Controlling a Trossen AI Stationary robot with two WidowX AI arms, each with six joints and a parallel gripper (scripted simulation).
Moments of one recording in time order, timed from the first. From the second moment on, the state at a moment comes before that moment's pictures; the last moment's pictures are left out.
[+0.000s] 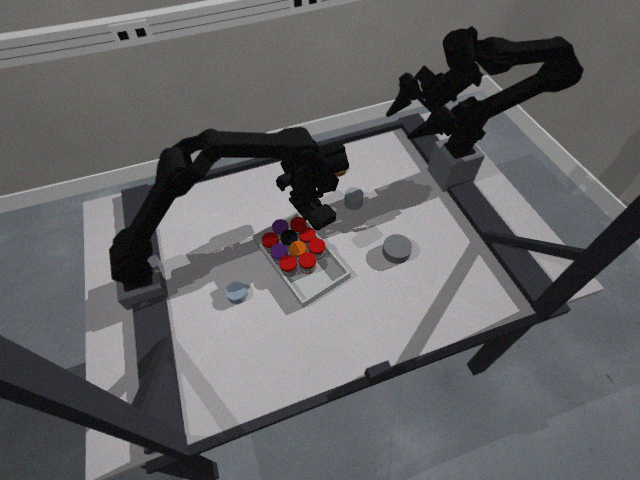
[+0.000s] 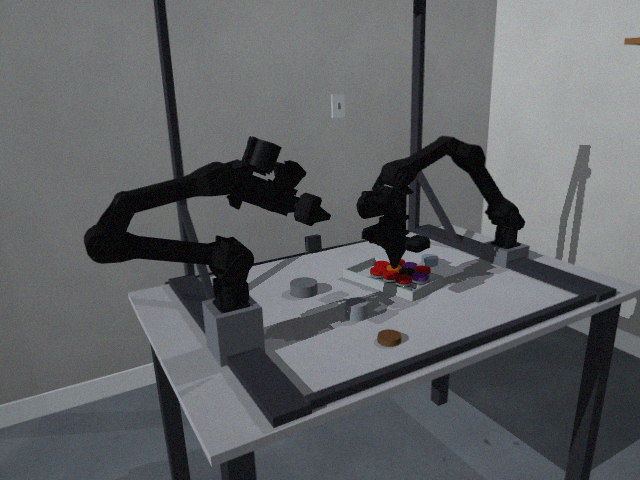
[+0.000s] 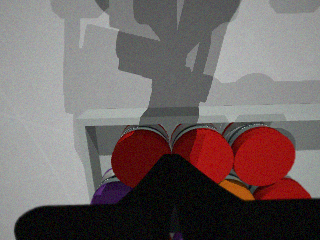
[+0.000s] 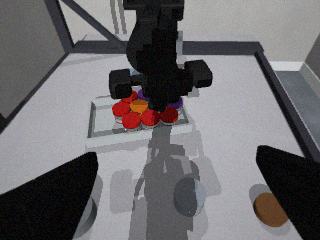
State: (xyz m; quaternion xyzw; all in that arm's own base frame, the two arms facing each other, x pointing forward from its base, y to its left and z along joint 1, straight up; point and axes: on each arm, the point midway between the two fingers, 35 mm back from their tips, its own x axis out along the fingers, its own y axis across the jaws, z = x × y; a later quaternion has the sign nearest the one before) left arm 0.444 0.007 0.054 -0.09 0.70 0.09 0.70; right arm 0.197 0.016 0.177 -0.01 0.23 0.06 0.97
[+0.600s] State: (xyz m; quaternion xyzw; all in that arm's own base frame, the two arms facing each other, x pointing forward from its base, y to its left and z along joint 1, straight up) left arm 0.446 0.007 0.035 -0.09 0.71 0.09 0.70; right arm 0.196 0.016 0.176 -0.01 0.23 0.06 0.97
